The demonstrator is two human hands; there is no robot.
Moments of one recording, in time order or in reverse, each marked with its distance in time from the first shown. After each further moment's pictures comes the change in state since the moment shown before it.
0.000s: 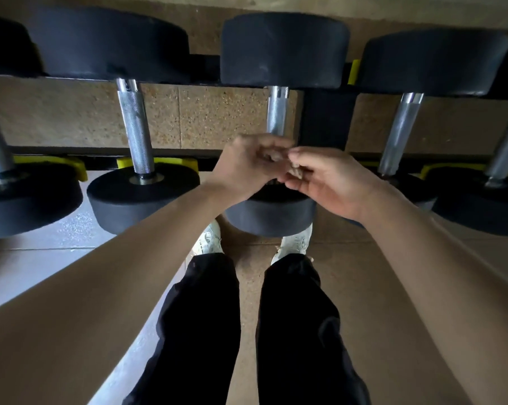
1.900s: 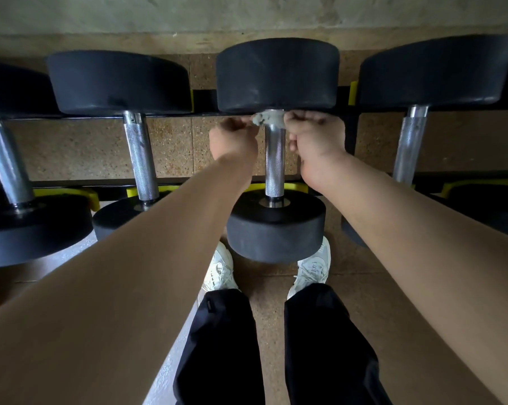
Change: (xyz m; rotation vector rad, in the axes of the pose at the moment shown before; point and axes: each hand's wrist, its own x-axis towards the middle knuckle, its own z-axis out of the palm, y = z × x) left_hand 0.064 0.031 0.005 -0.378 0.616 -0.554; right_hand 0.080 -0.030 0.022 0.030 0.604 -0.357
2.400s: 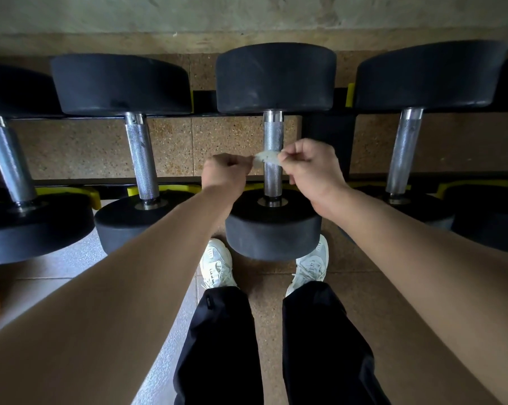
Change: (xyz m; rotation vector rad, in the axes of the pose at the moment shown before) left_hand -0.008 -0.036 -0.031 0.318 -0.131 -0.005; right_hand -0.022 0.028 -0.032 -0.439 -0.214 -0.134
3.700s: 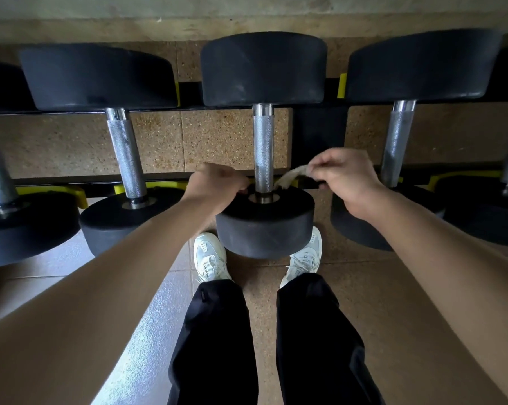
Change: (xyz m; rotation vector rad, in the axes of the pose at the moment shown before) left_hand -0.005 -0.015 -0.016 0.283 -0.184 -0.014; right_hand -0.002 0.027 -0.058 -0.120 0.000 0.144
